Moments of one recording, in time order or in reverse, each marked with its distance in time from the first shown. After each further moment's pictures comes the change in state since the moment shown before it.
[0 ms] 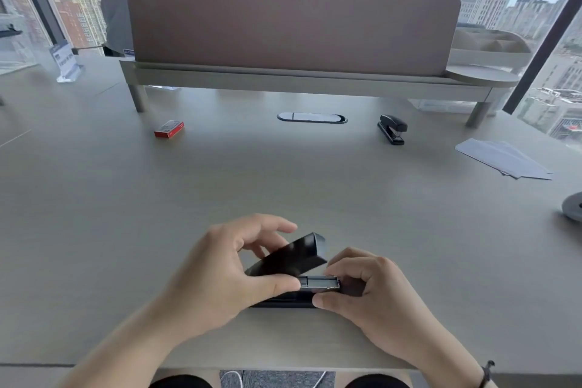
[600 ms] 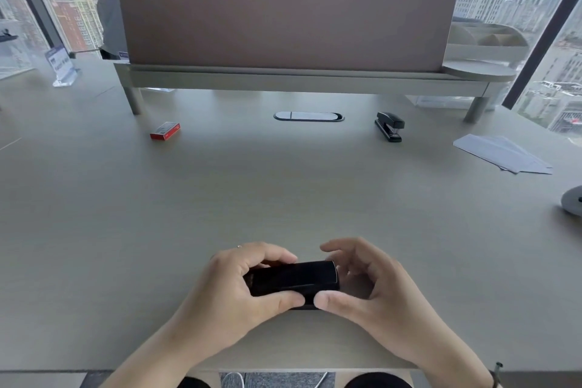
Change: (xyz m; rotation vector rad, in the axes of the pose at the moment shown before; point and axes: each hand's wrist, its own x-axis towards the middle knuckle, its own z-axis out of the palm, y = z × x) left_hand -0.009 -0.012 0.027 -0.025 -0.010 -0.121; right_hand -0.009 0.004 -0.006 0.210 0.024 -0.010
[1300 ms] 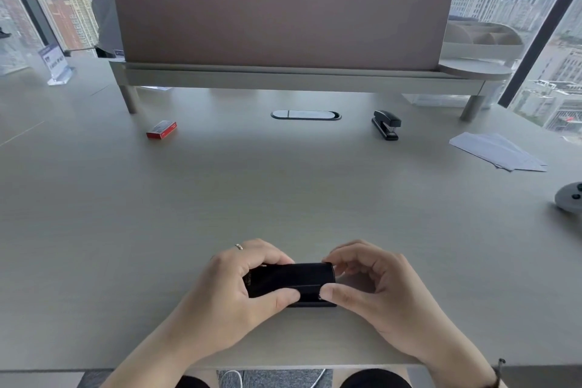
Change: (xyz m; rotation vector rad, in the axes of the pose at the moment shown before) left_hand 0.001 -0.004 0.001 0.019 -0.049 0.083; right_hand 0.002 0.012 -0.005 0.041 0.034 -0.041
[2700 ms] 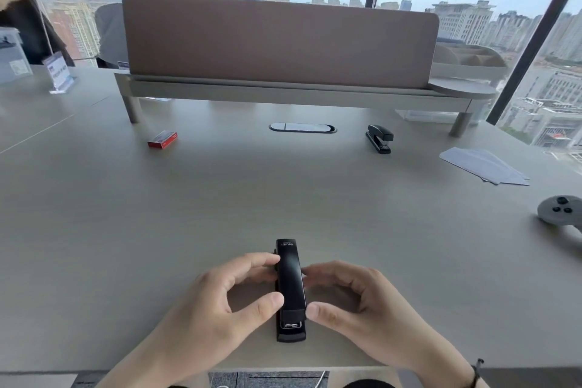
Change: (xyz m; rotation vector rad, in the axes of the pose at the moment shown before) left_hand -0.020 0.004 -0.012 -0.114 -0.080 -0.121; right_hand -0.005 -0.012 0.007 -0.026 -0.165 -0.010
